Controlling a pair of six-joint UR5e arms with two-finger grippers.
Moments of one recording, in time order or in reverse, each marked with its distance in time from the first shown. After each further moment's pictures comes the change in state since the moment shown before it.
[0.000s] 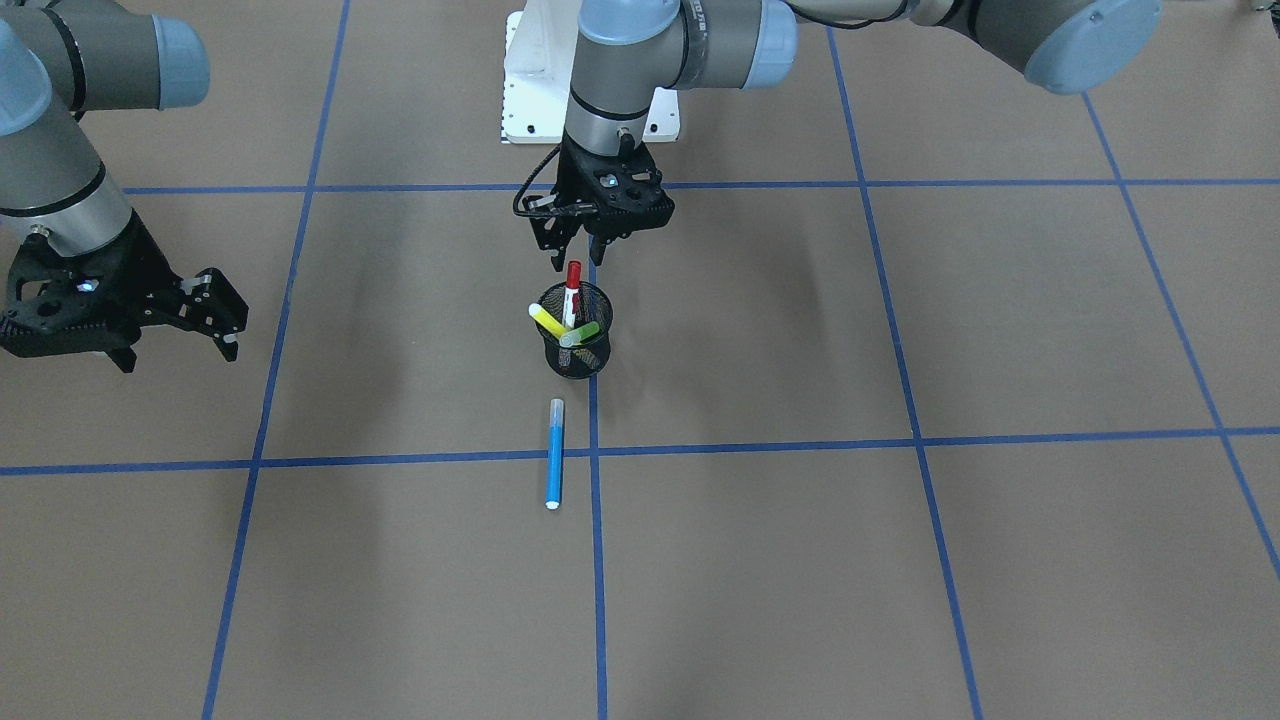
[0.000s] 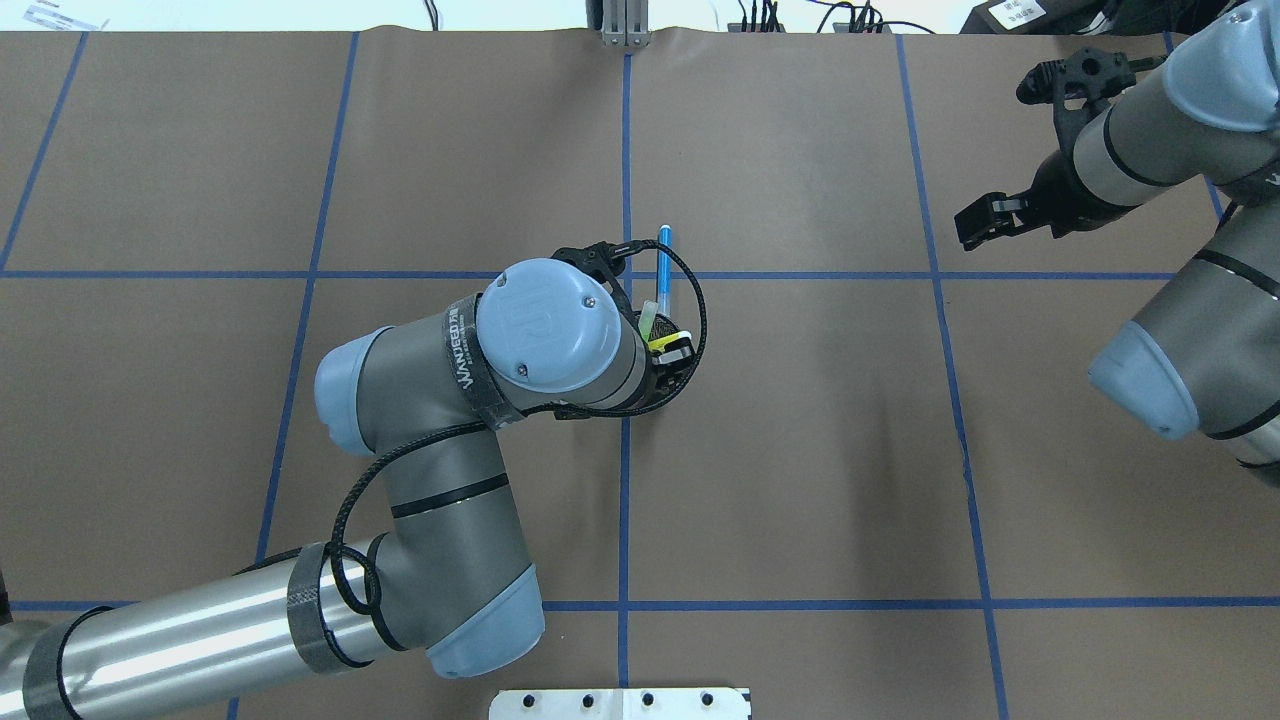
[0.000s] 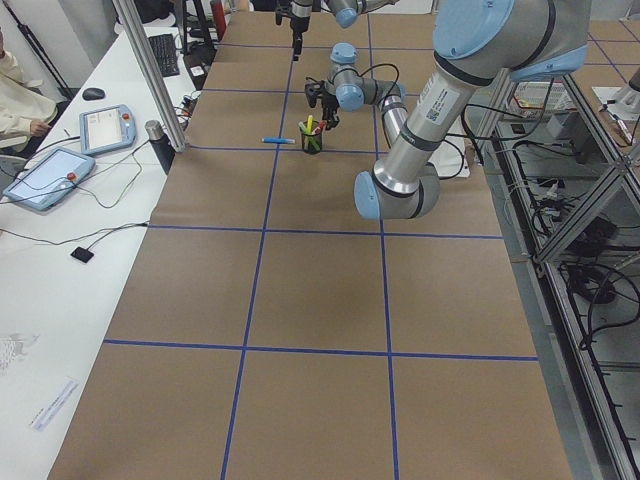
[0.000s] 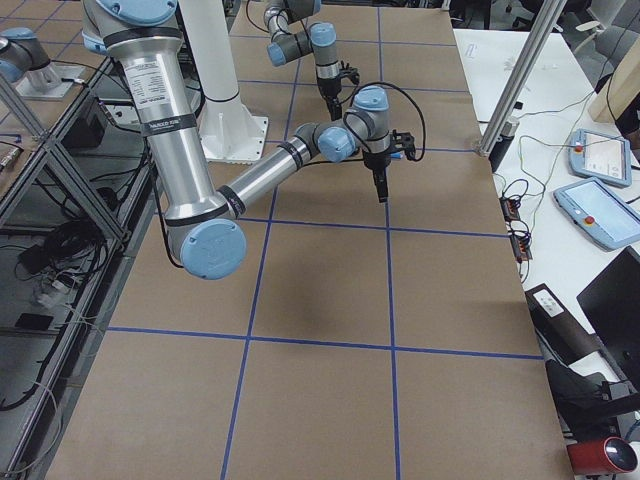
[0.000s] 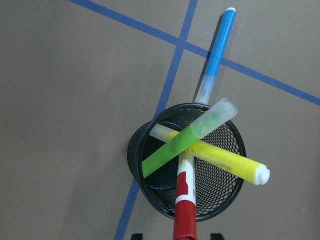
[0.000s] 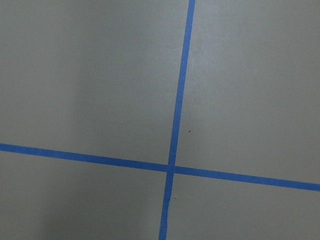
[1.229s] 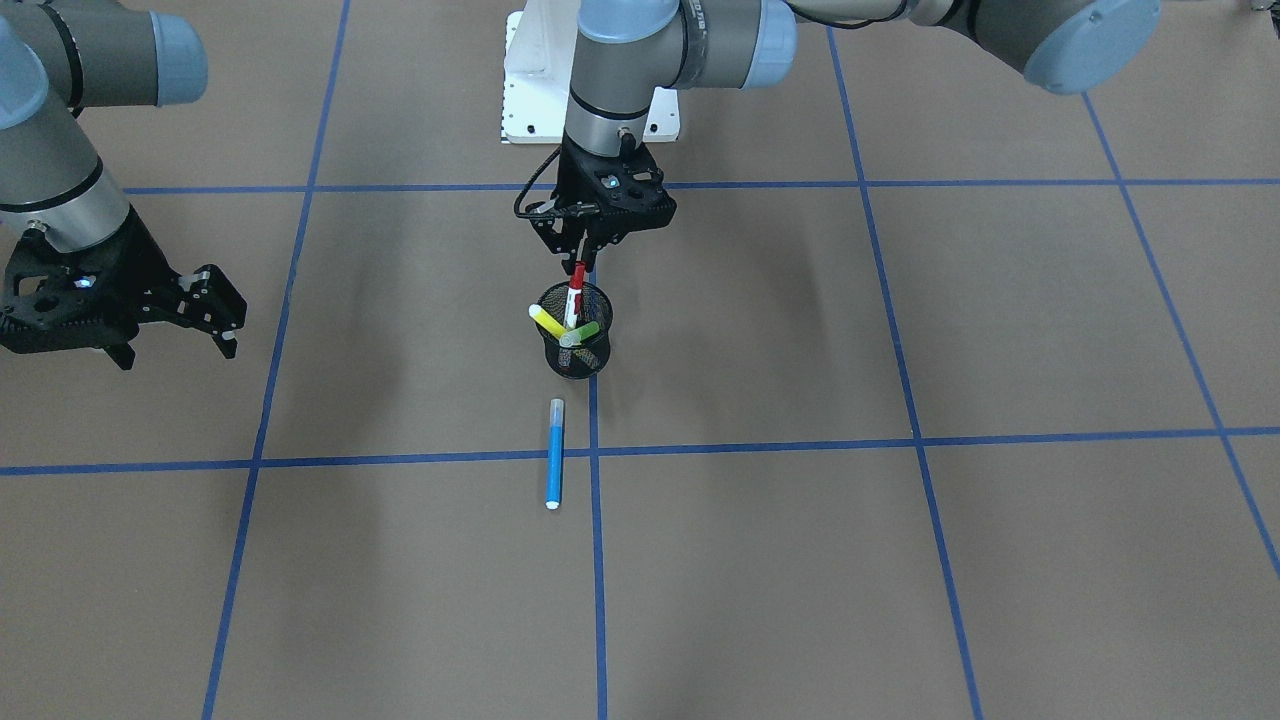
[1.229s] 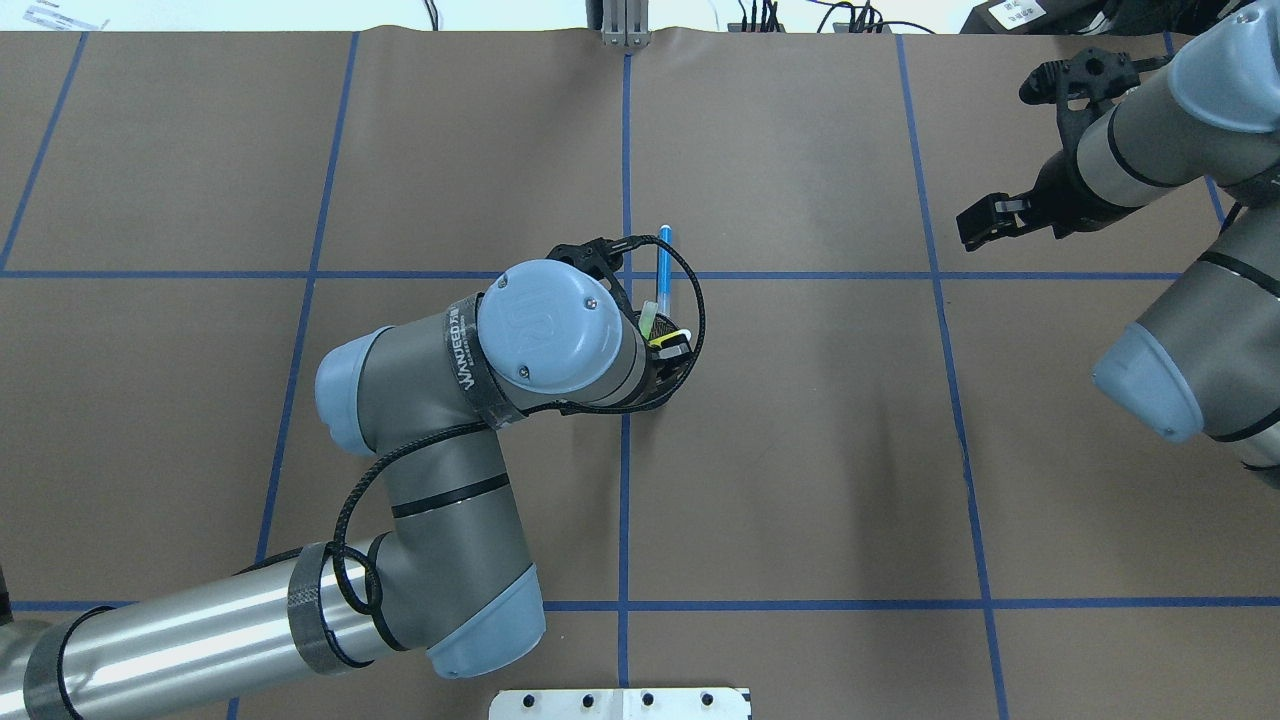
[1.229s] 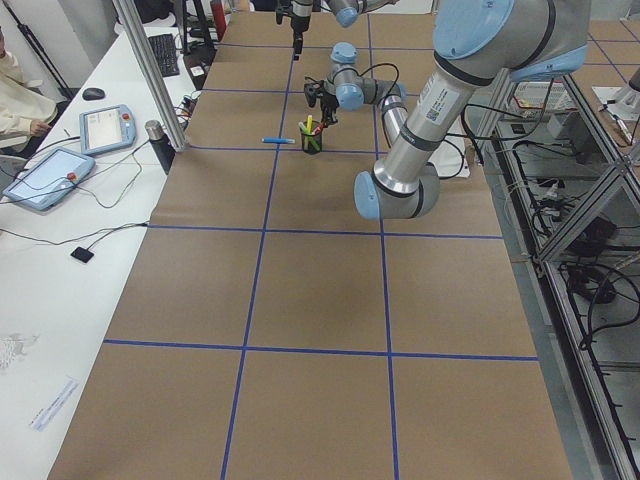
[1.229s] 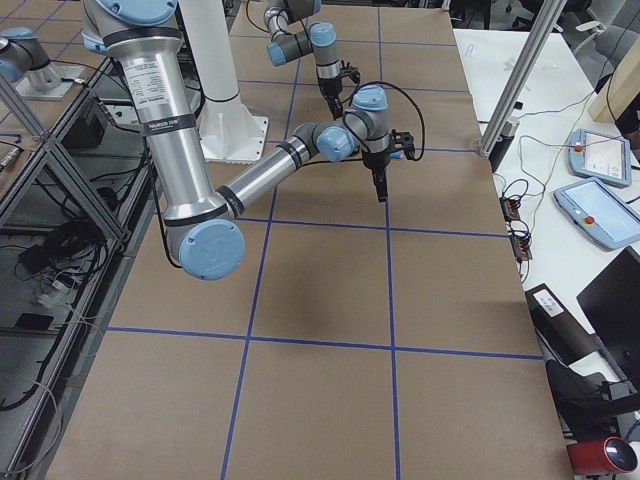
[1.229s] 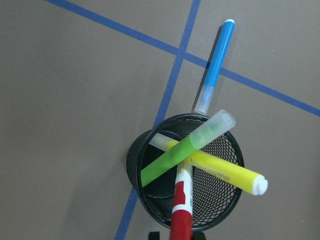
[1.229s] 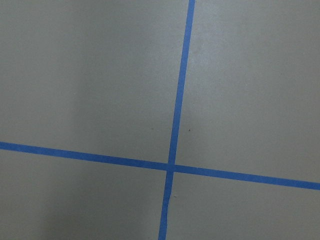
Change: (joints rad) left arm 0.000 -0.001 0.000 0.001 0.021 -0.017; right arm 0.001 -0.005 0.008 0.000 0.001 0.000
